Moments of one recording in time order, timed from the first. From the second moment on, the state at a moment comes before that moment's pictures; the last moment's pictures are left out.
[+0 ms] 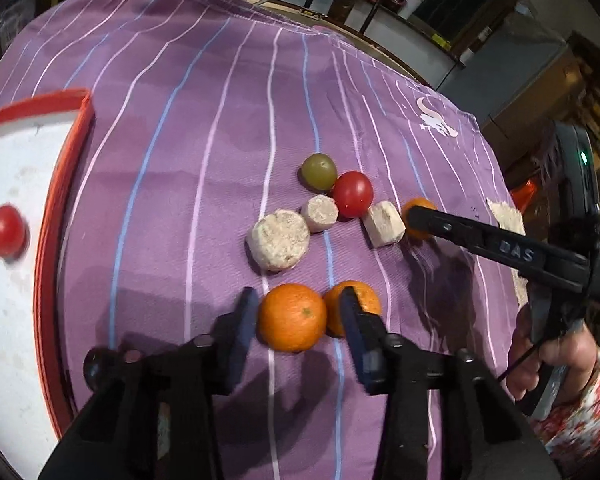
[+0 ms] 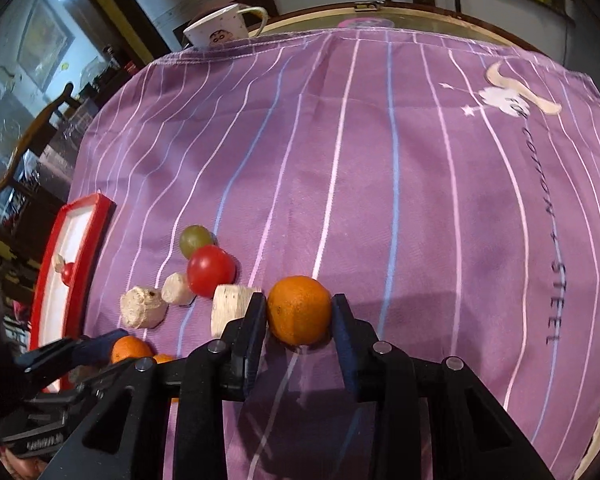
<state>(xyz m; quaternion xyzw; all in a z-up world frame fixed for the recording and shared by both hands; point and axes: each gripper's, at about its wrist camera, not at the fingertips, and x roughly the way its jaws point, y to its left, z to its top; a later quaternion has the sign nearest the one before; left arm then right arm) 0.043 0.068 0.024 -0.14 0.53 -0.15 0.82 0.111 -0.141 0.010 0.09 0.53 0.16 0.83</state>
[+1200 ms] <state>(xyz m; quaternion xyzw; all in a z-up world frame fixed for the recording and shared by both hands) -0.013 0.262 0.064 -0.18 0.49 0.03 0.86 0.048 0.036 0.077 0.04 0.50 0.29 0.82</state>
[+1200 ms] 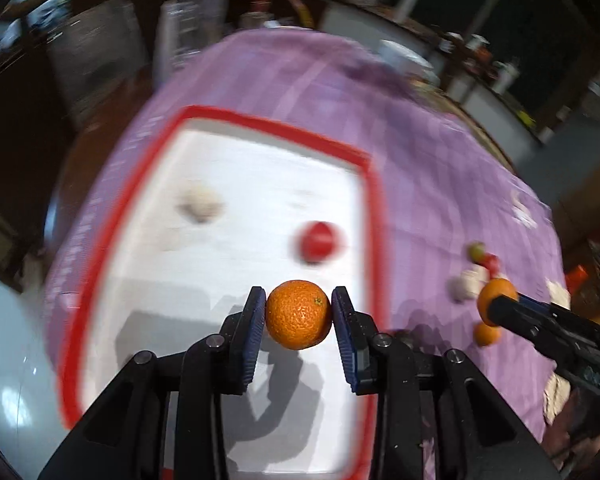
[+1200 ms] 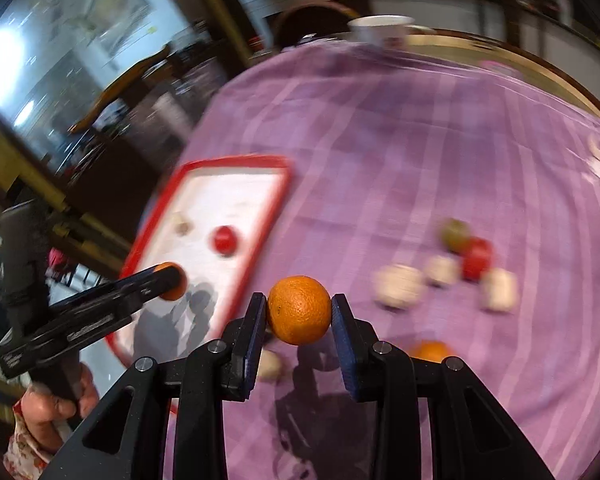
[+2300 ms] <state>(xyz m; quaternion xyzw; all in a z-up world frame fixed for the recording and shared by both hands) -0.024 0.308 0.091 -0.19 0.44 0.07 0.87 0.058 0.052 0.068 0.08 0.49 0.25 0.83</state>
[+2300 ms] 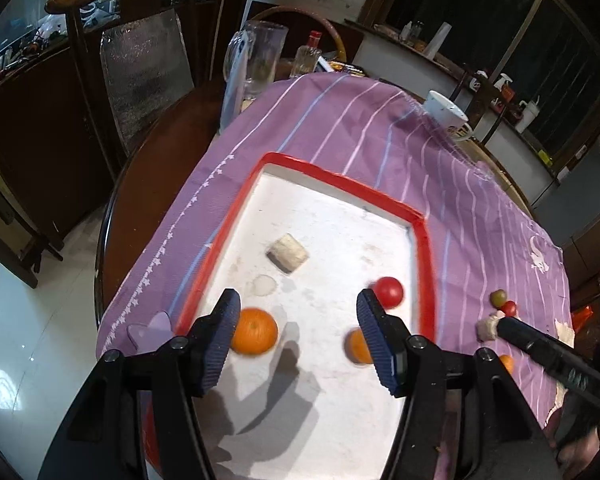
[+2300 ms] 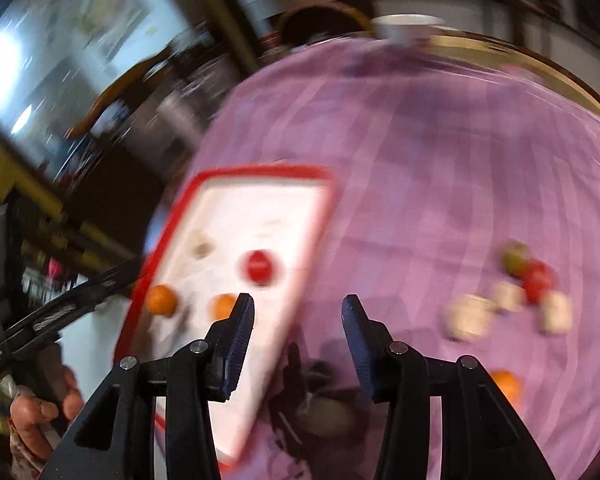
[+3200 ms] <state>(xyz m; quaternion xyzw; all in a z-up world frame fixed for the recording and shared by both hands) -0.018 0.106 0.030 -0.06 0.53 -0.04 0.84 0.044 -0.038 0.004 -0.02 0.52 0.21 0.83</state>
